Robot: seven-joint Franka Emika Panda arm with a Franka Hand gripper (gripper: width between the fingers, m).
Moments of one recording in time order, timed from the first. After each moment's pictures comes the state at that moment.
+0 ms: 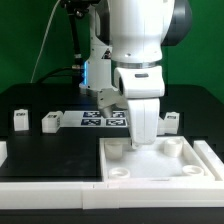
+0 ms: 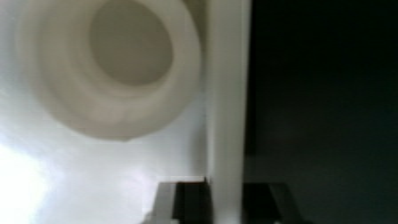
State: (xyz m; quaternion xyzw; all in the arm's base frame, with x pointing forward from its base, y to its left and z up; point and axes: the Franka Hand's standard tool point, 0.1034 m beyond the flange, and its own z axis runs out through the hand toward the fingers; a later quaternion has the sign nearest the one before) arm 0.490 0.039 0.012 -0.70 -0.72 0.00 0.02
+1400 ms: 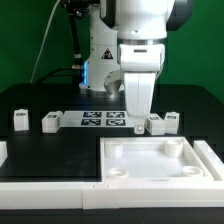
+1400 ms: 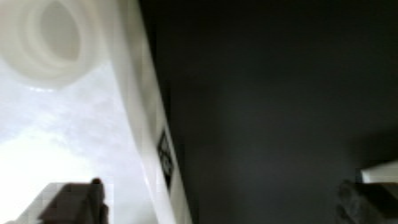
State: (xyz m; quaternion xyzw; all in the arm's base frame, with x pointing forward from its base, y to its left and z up) arm 0.464 0.053 0.052 -0.77 -0.64 -0.01 0.00
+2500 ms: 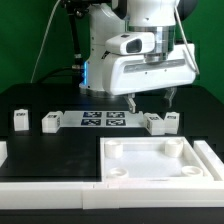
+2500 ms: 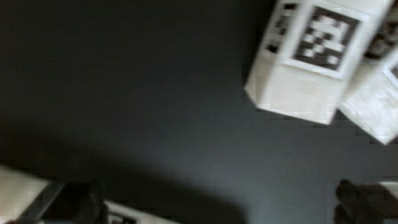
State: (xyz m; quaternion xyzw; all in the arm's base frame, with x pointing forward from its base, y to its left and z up) arm 0.414 0.086 0.058 -0.99 -0.12 0.00 0.02
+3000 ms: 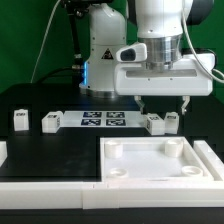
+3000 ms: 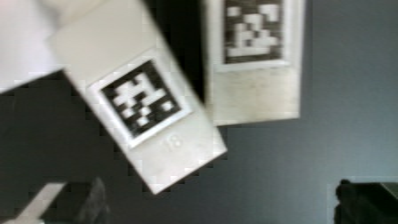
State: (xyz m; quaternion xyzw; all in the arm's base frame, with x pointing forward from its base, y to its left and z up) arm 0.400 0.108 0.045 -0.98 0.21 0.02 0.05
